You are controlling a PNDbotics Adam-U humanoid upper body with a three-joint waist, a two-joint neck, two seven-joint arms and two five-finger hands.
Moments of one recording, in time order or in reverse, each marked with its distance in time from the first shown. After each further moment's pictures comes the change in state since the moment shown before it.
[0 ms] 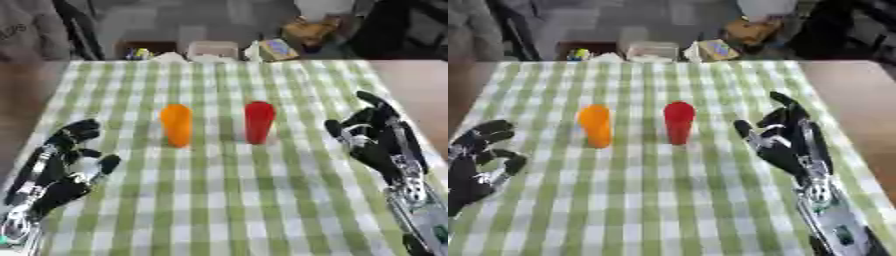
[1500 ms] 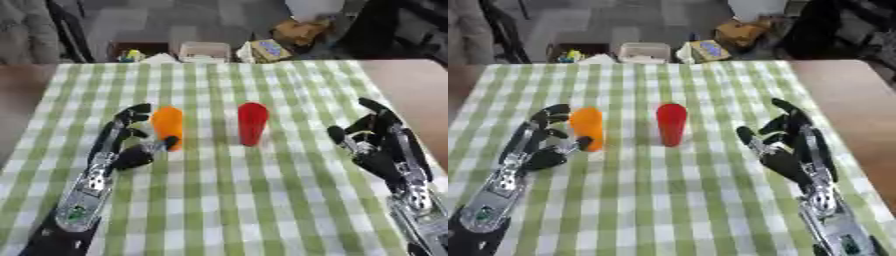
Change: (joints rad) left arm -0.352 -0.089 -0.057 0.503 -0.207 -0.115 0.167; right arm -0.009 0.008 0.018 0.000 -0.004 0.004 0.016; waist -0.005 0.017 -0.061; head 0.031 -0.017
